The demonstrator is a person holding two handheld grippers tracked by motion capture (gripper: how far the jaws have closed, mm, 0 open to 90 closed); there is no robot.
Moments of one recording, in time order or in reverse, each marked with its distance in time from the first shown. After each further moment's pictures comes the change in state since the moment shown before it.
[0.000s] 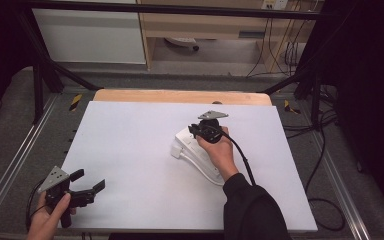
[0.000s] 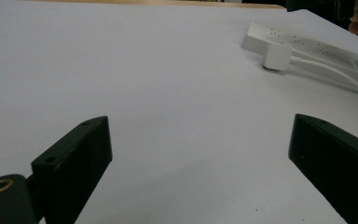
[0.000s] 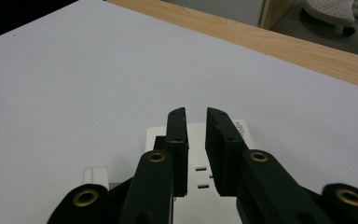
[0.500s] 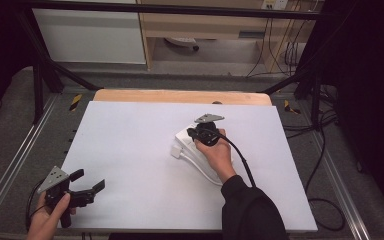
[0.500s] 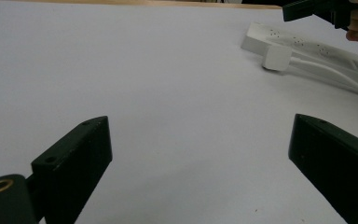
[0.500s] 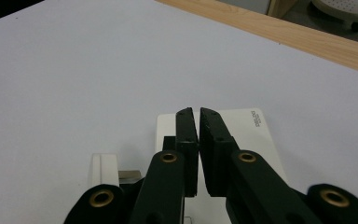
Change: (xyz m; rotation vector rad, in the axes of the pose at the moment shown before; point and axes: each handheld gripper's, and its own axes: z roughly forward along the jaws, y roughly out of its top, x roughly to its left) left arm 0.000 0.000 0.000 -0.004 -0.001 -0.001; right arm 0.008 -0.007 0.005 0.033 0.013 -0.026
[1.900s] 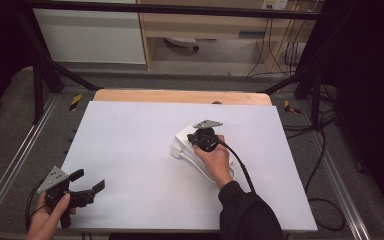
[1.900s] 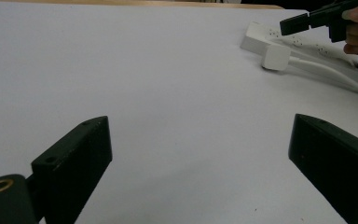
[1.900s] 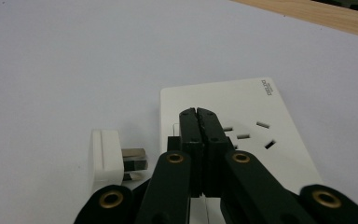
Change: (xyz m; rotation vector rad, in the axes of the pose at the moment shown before) left arm 0.000 0.000 -0.001 0.000 -0.004 0.001; right arm 0.008 -0.017 0.005 0.029 -0.022 0.035
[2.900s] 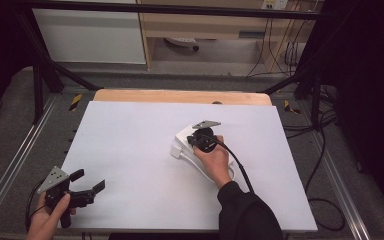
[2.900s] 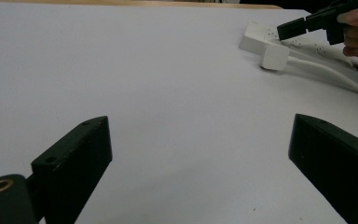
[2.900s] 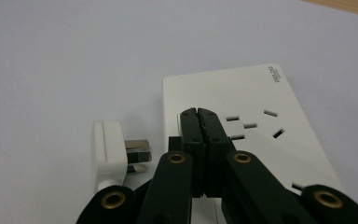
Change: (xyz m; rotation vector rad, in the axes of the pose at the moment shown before) left arm 0.000 0.000 0.000 0.001 -0.001 0.004; right arm 0.002 0.000 0.002 0.053 0.001 0.019
